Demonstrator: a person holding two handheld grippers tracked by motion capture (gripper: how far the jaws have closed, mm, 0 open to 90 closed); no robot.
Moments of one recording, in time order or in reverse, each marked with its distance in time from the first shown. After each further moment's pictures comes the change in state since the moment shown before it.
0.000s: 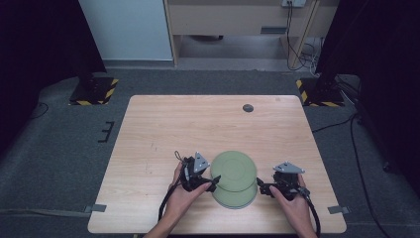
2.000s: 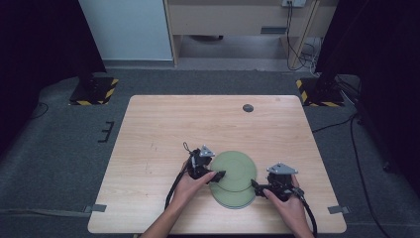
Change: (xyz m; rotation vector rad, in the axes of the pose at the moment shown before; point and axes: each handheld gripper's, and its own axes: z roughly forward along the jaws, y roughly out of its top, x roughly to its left) left arm 0.020 0.002 0.046 0.143 -0.163 -0.123; right arm 0.015 0.001 0.007 0.003 0.041 -0.037
